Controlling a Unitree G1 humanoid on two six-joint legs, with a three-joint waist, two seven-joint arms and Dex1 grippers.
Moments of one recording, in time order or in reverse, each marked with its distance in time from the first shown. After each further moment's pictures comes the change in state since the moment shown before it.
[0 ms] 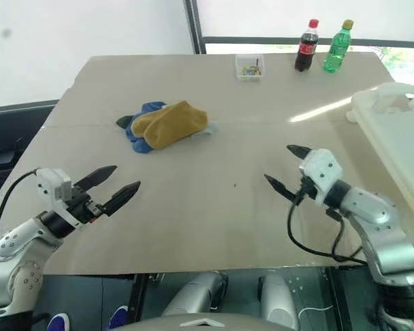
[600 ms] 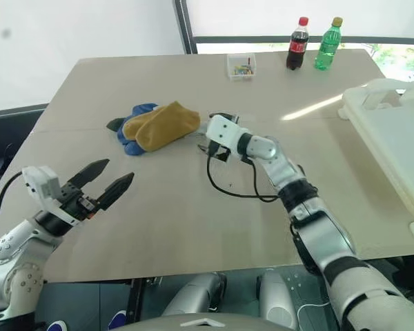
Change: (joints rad) left arm 0.031 -0.018 0.049 -0.061 -0.030 0.008 0.126; right arm -0.804 0.449 0.332 1.181 -0.408 -0.523 -0.126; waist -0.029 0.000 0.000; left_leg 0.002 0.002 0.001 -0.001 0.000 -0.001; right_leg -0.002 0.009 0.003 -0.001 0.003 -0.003
